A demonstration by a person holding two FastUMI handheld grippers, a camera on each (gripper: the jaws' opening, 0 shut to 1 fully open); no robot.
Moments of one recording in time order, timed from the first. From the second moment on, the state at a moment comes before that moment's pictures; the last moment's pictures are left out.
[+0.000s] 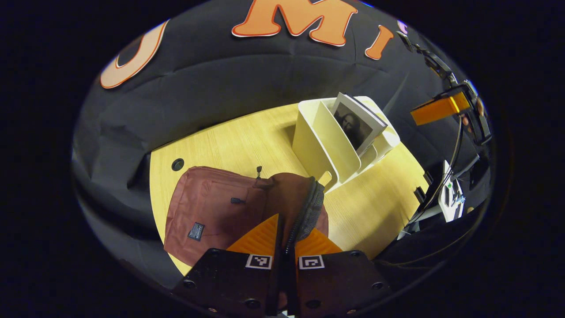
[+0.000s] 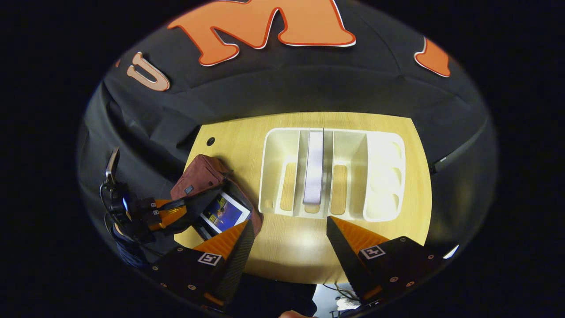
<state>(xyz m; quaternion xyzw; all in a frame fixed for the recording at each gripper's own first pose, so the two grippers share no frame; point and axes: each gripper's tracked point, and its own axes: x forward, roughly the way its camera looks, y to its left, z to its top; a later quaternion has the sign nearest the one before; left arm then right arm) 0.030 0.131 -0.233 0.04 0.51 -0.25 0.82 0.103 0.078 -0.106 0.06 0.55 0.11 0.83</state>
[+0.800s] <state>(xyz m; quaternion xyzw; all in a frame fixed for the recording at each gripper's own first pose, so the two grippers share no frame) 0.020 0.140 -0.246 0.00 0.55 -0.17 0.82 0.194 0.065 -0.217 0.03 0.63 0.05 0.77</state>
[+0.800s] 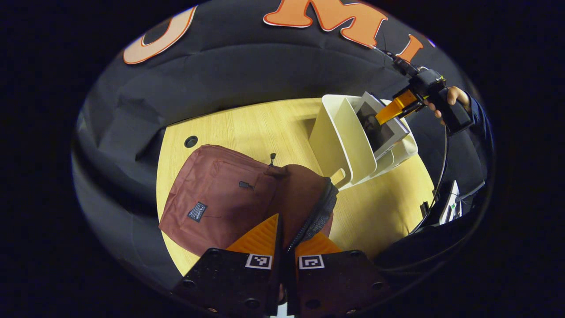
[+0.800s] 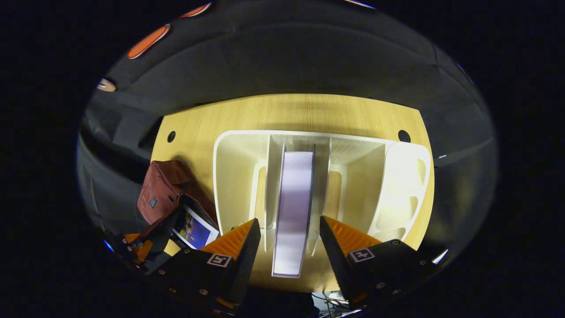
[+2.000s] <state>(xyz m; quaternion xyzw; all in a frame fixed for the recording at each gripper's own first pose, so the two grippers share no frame) 0.009 0.141 -0.250 -0.01 0.53 -0.20 0.82 0.145 0.055 -0.074 0.11 0.56 0.03 0.82</state>
